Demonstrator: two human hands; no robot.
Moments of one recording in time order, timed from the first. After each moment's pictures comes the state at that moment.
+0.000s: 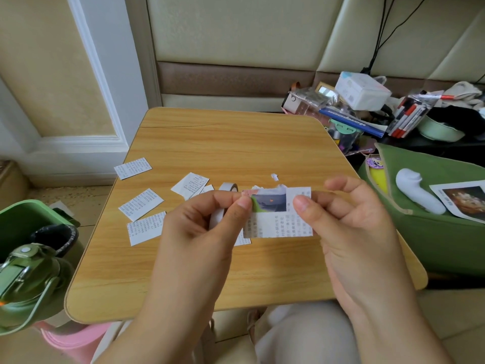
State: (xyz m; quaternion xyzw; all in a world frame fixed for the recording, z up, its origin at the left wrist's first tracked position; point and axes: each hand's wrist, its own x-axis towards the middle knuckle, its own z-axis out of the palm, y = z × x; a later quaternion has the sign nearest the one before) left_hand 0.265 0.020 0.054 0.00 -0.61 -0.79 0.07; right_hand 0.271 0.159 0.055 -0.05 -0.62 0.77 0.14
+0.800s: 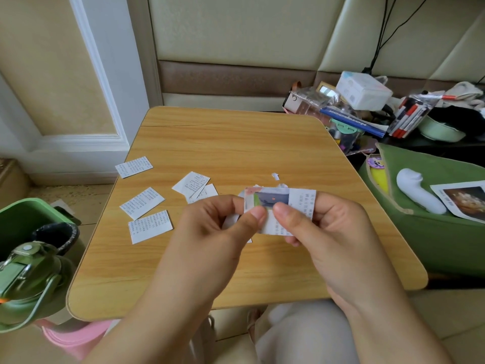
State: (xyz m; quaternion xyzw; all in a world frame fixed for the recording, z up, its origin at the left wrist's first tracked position) left_hand 0.260 0.011 0.044 -0.05 -0.69 -0.73 -0.02; right_hand 0.269 0.156 0.054 0.04 -0.75 0.66 0.07
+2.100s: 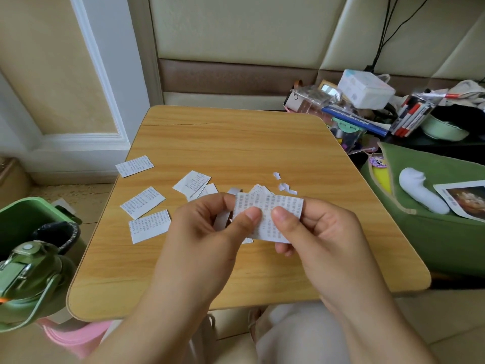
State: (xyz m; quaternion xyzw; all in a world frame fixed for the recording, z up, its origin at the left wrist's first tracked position) left_hand 0.259 0.009 0.038 -0.04 -0.67 -0.74 0.01; right_hand 0.270 0.151 0.042 0.03 -0.74 0.66 0.07
